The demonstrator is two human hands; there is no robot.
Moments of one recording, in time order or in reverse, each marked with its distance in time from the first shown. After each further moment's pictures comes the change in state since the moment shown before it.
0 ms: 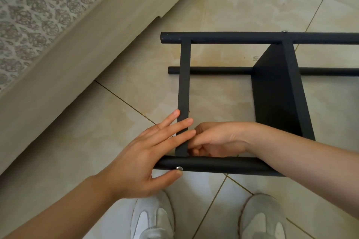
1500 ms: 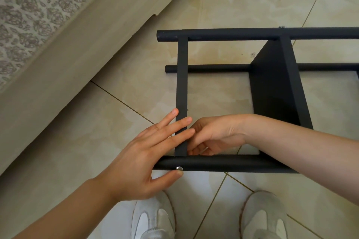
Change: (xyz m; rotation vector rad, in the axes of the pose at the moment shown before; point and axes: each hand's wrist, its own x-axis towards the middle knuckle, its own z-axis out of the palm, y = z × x) left_hand 0.000 0.000 0.001 0.006 0.006 0.008; right_hand 0.006 -0.002 -0.011 -0.026 -0.078 -0.022
